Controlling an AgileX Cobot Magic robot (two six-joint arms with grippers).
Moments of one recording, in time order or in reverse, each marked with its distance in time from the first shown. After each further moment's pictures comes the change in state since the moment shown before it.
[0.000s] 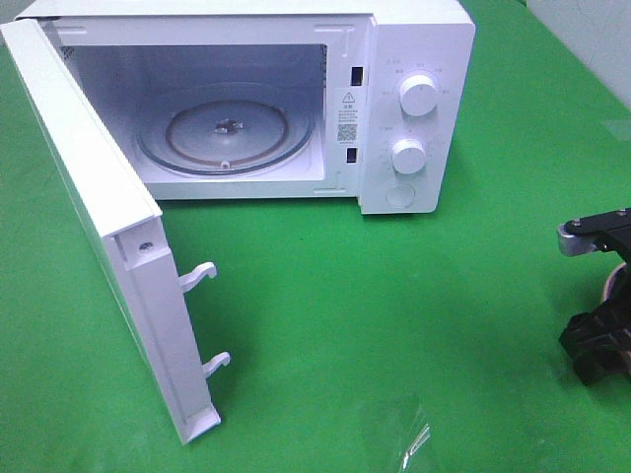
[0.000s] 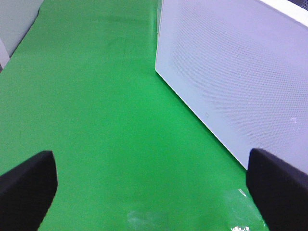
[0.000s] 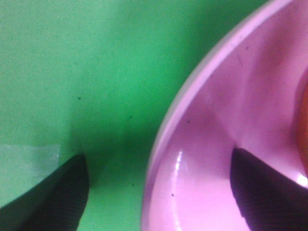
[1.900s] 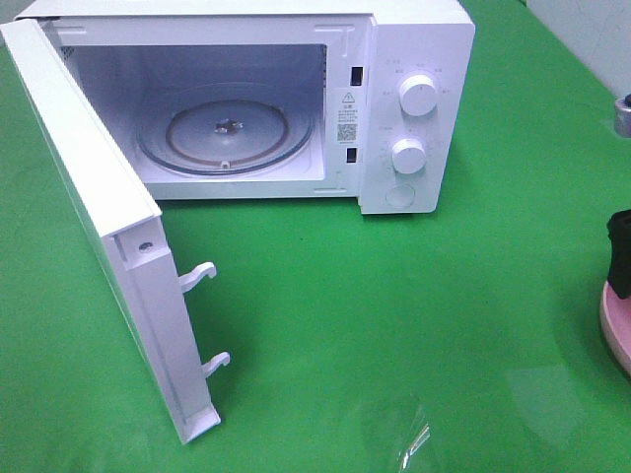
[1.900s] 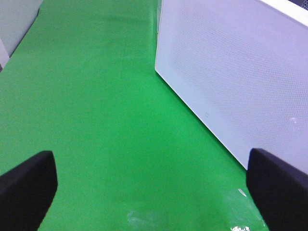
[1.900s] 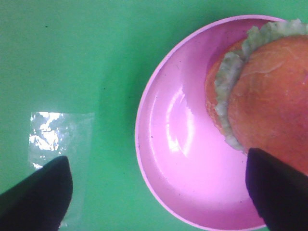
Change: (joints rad) left arm 0.000 0.000 0.000 0.000 0.000 0.000; right arm 0.036 -0.330 -0.206 0.061 0.432 -0.032
